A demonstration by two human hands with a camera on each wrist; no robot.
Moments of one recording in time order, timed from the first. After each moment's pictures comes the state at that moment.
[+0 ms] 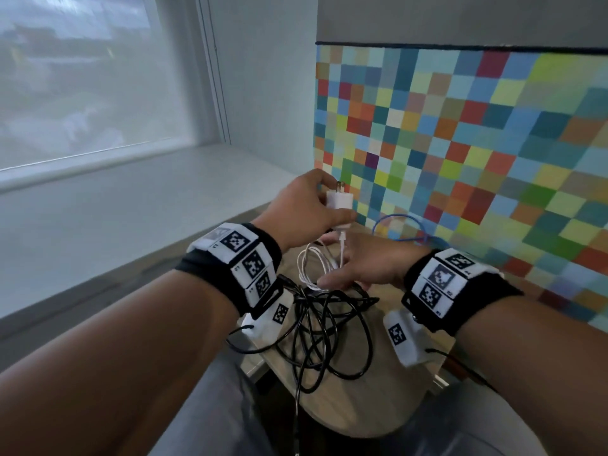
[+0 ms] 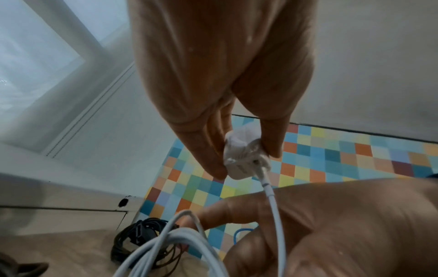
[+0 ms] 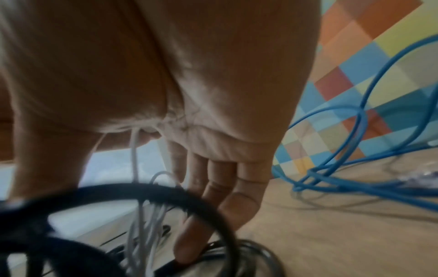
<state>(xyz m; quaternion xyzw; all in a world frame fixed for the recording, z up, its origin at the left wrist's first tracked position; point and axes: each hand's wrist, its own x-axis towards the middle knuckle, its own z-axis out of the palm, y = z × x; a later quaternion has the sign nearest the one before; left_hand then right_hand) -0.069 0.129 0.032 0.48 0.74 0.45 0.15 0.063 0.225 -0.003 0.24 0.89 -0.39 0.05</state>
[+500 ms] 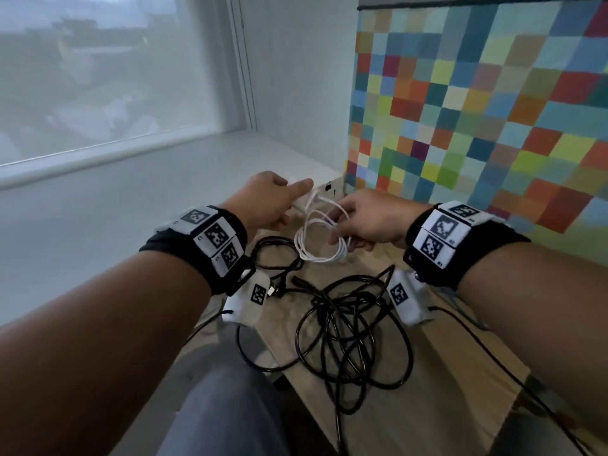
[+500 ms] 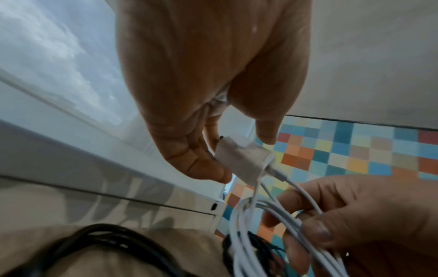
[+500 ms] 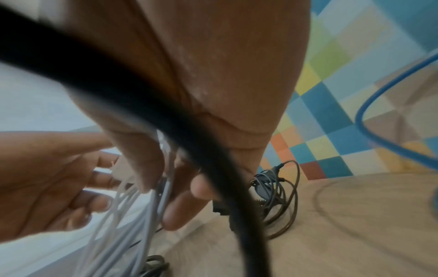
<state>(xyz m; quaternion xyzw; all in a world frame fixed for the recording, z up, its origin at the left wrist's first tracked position) -0.176 0.120 0.007 0.29 0.80 0.49 0.20 -0.028 0.260 0.006 0.22 0.88 -0.42 0.01</state>
